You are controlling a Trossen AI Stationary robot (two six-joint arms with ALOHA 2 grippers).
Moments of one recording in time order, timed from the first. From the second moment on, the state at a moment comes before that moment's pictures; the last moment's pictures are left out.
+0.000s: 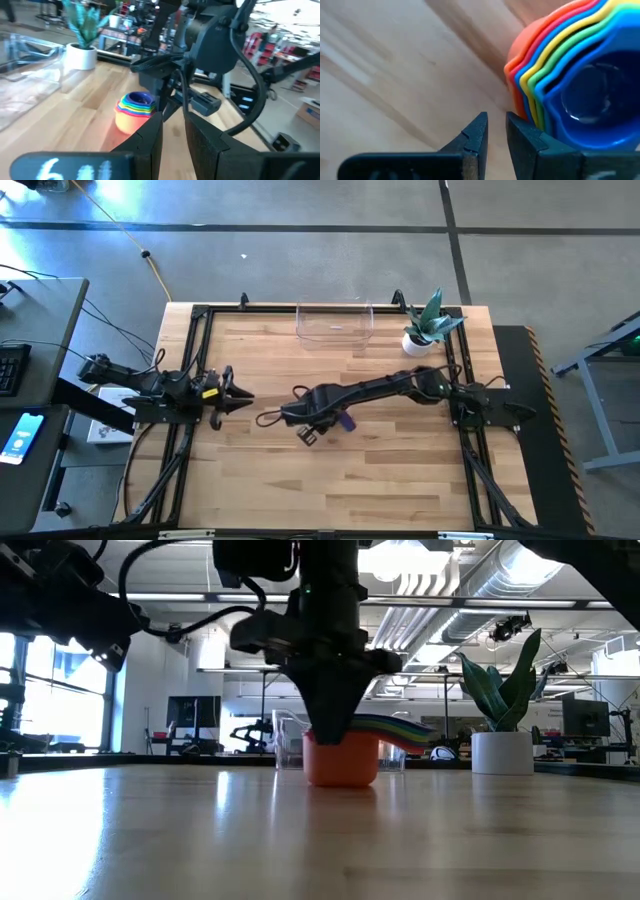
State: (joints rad) left arm -0.27 0.10 0.01 0.04 -0.23 -0.25; right arm 0.15 2.38 2.14 -1.30 0.03 0.91
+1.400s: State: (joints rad) left arm -0.27 0.11 0.01 0.05 -0.27 -0.23; right arm 0.17 2.17 2.33 -1.57 0.24 0.68
